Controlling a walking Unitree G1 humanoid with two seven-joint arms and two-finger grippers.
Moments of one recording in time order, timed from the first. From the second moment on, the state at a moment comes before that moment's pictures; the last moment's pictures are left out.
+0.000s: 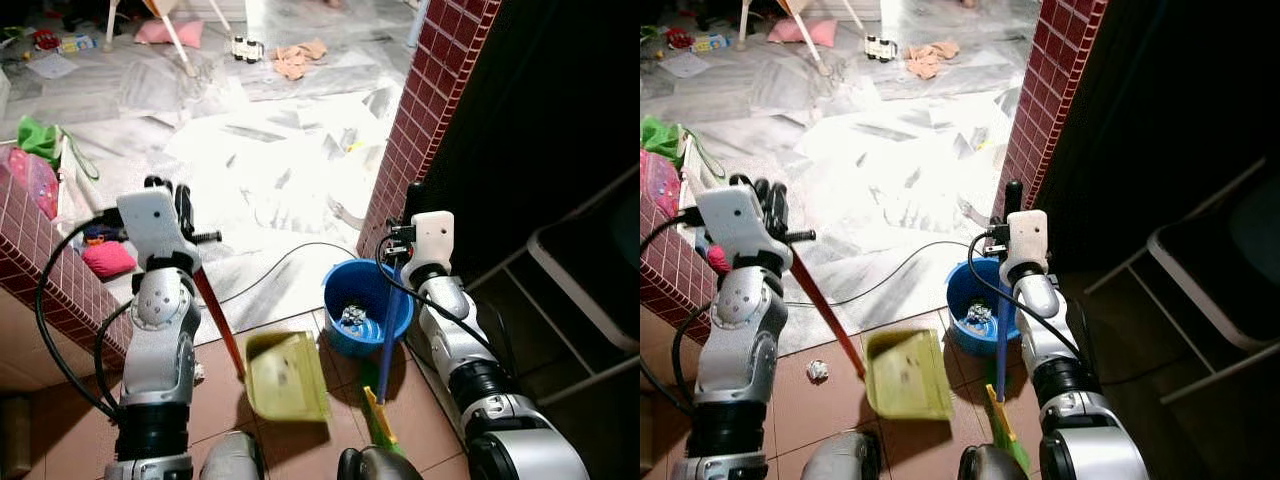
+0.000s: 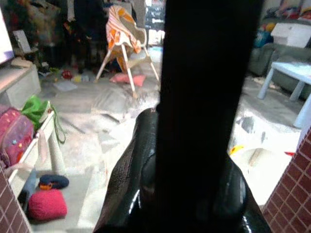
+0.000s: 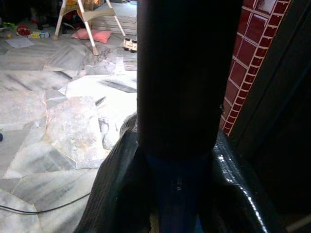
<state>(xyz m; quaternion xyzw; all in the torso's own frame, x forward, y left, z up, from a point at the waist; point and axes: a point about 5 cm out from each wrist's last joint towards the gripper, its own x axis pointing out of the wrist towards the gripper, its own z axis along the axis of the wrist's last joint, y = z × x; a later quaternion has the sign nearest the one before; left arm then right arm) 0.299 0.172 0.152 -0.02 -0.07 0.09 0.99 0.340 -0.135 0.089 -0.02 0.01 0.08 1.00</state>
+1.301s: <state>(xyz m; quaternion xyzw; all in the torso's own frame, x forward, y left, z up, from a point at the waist) 0.260 0.164 0.127 0.13 -0.08 0.12 0.98 0.332 -0.115 0.085 -0.03 0.00 0.14 0.99</state>
